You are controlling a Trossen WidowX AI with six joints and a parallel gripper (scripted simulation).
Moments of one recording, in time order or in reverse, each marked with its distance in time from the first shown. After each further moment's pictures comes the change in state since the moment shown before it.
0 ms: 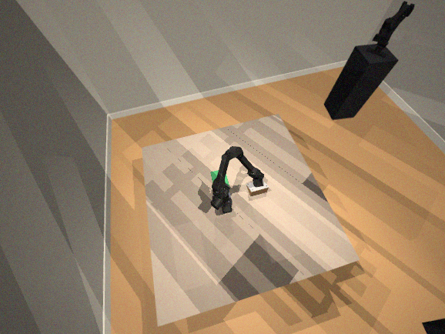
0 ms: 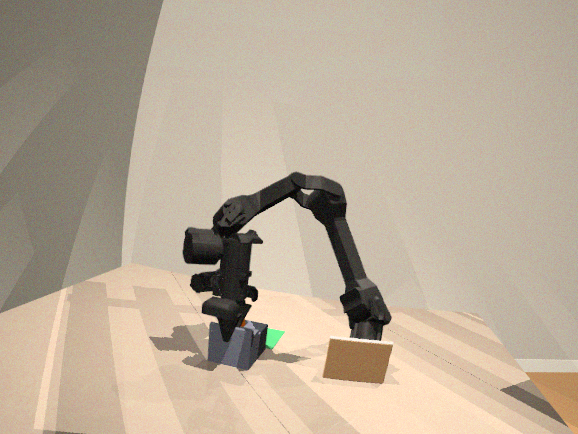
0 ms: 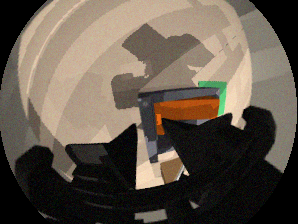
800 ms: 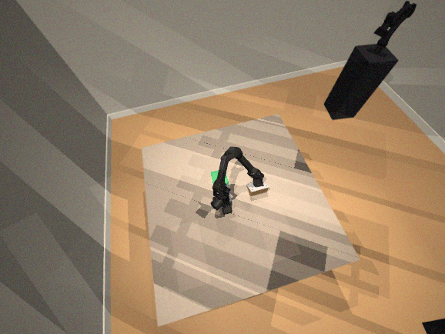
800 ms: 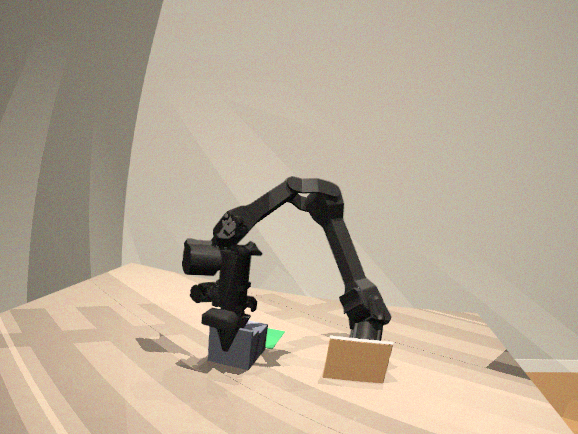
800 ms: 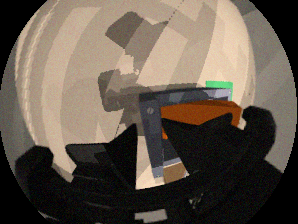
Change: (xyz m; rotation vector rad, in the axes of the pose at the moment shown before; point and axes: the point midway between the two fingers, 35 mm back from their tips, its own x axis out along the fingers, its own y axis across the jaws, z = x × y) arm 0.023 0.001 -0.001 -0.002 -0.003 0.003
